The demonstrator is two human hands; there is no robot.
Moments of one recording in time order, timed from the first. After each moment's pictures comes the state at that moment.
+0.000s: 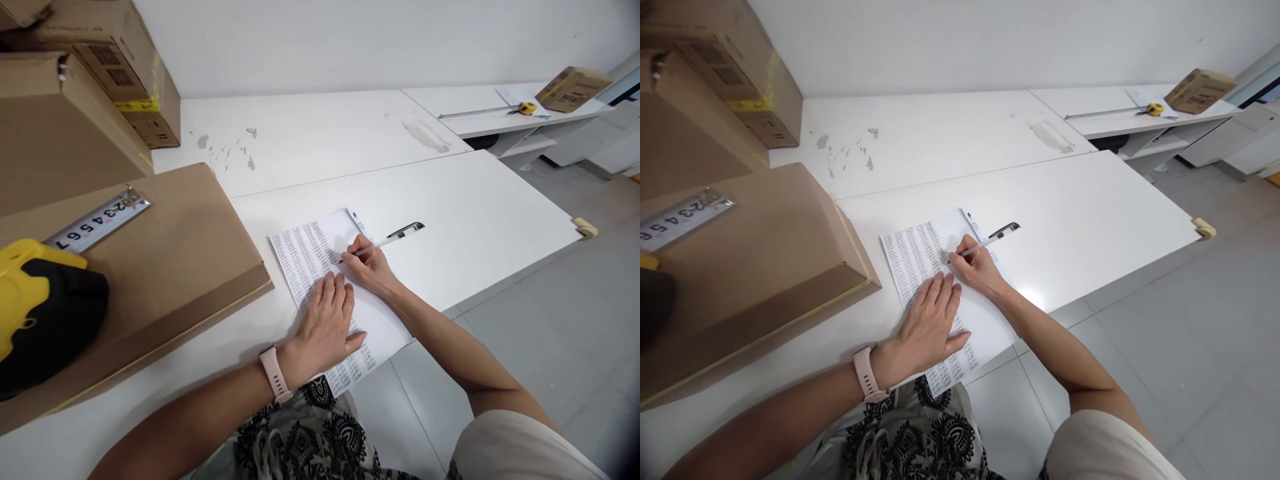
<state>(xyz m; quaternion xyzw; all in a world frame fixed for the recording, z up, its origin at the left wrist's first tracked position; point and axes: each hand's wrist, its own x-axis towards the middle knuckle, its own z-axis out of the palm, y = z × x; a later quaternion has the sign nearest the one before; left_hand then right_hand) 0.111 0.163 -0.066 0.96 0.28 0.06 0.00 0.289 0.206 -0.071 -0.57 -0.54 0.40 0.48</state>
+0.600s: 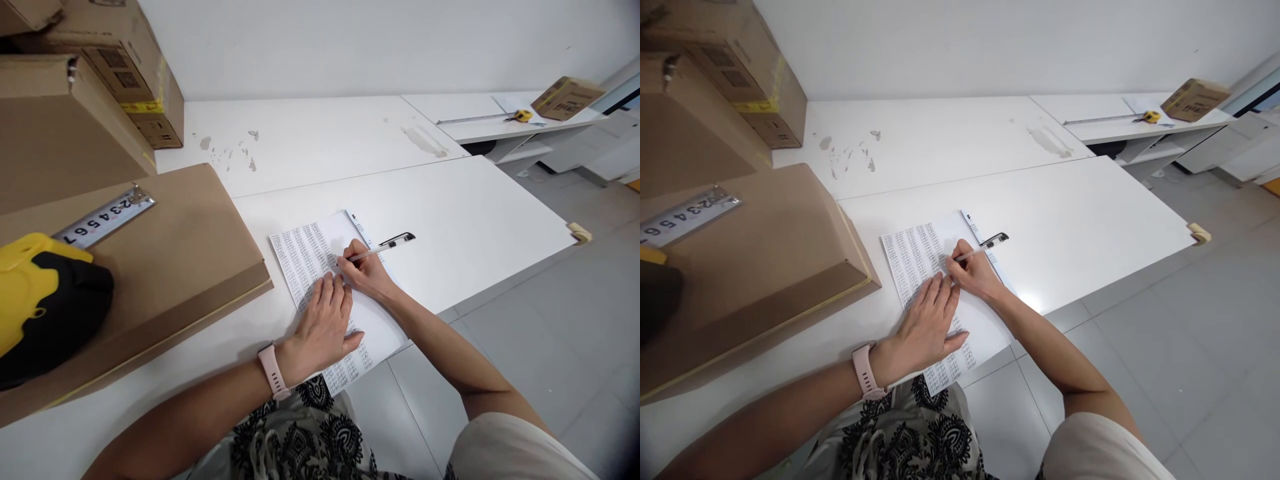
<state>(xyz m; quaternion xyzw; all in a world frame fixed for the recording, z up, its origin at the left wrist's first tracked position) 0.110 0.163 -0.068 0.96 0.28 0.06 -0.01 0.289 0.203 -0.075 -0.58 -0.59 0.35 0.44</state>
